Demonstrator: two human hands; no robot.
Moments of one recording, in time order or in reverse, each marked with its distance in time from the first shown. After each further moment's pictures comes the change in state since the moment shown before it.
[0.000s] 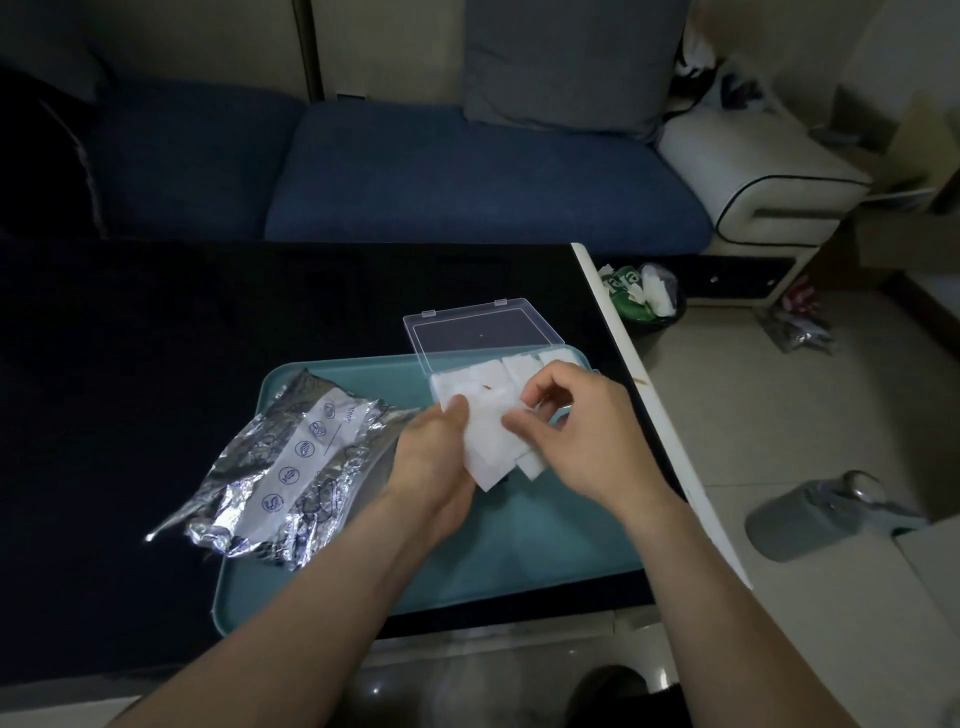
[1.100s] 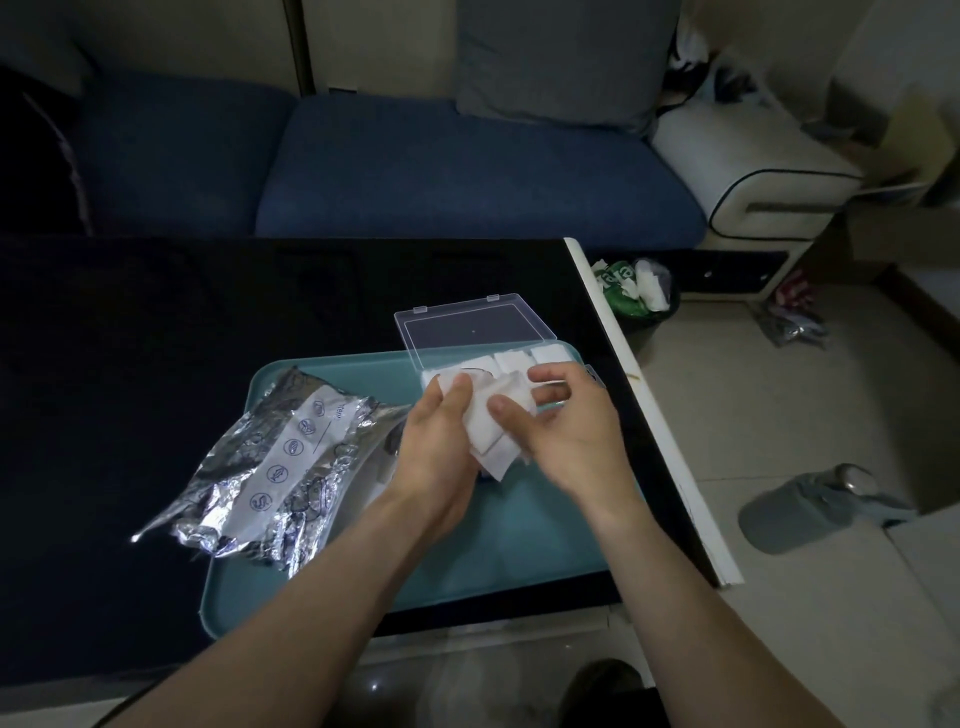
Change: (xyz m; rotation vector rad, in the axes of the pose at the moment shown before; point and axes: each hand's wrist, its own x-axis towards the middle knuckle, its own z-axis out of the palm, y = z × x) left_hand -0.009 -0.001 0.012 0.079 -0.080 0.145; right_hand -0.003 0.003 0.018 0.217 0.101 0.302
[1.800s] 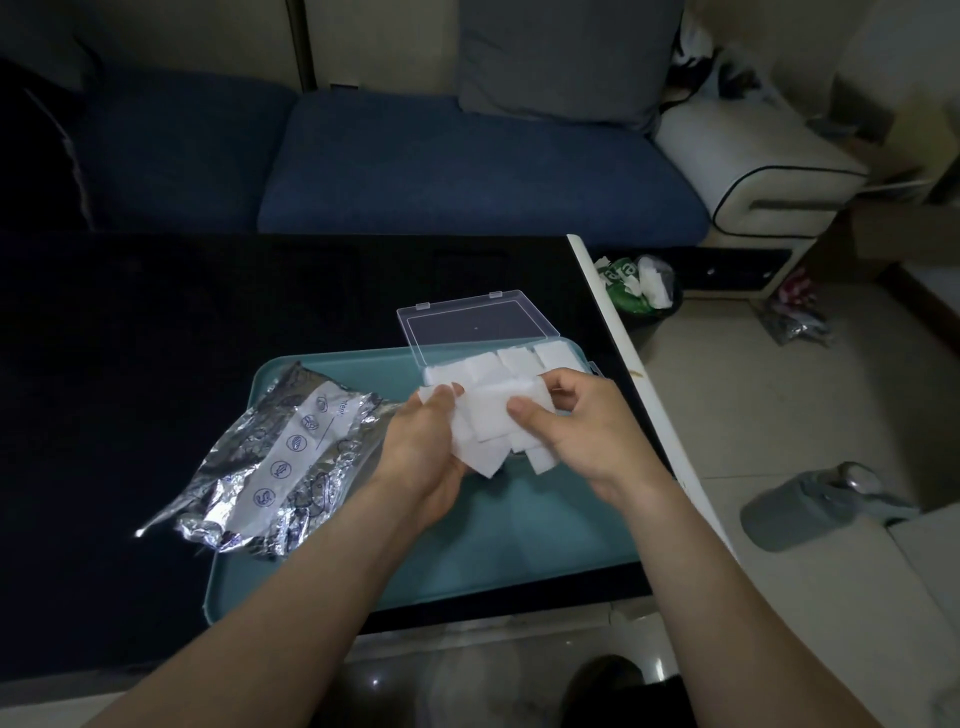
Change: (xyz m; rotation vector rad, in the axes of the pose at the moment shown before) left_hand 0.011 0.004 -0.012 -0.035 0.112 -0.118; right_hand 0.011 0.009 -0.012 0.114 -0.183 0.051
